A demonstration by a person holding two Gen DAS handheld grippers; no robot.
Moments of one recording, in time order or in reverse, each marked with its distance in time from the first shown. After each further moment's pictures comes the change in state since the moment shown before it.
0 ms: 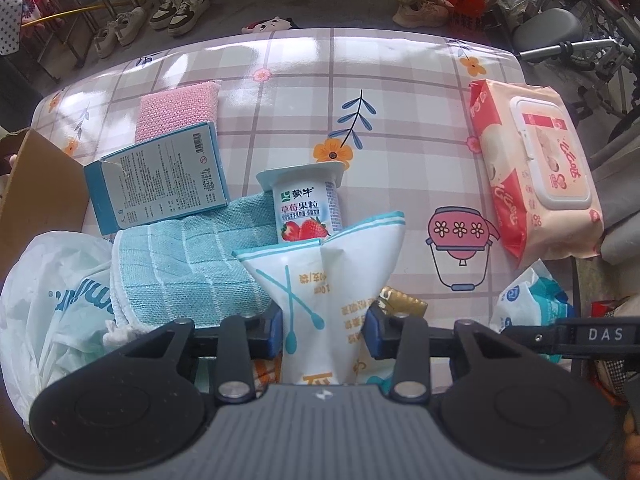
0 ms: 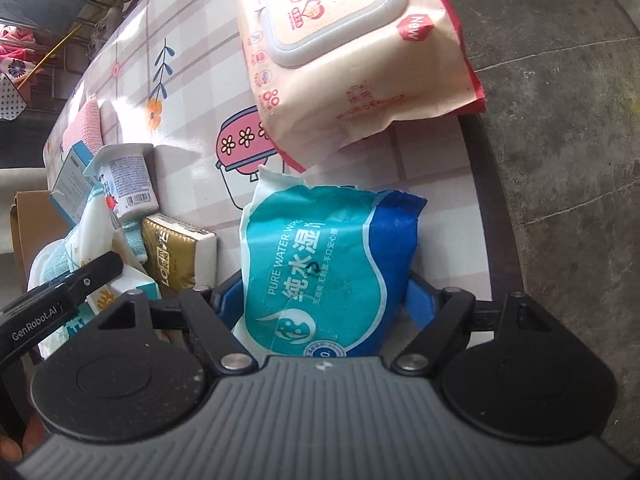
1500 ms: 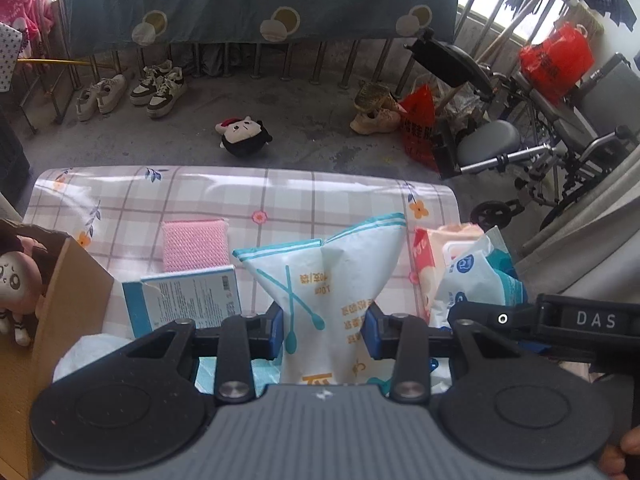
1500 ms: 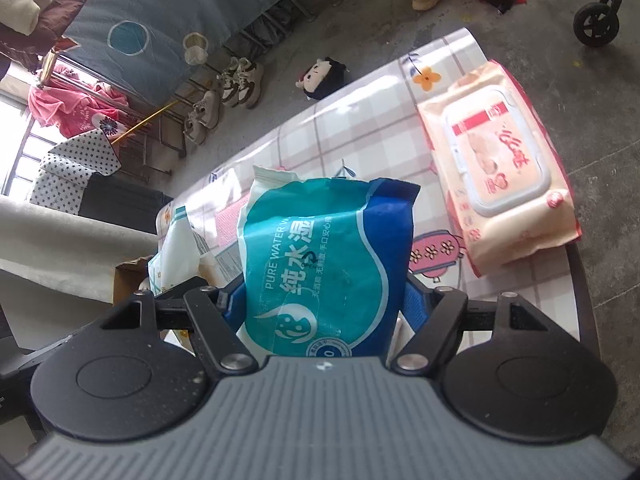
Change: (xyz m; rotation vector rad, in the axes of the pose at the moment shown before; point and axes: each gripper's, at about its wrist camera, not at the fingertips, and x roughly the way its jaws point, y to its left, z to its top) left arm -0.117 0.063 0.045 -0.038 -0.283 -0.201; right arm -0.126 0.105 -0.010 -0.083 -0.328 0.216
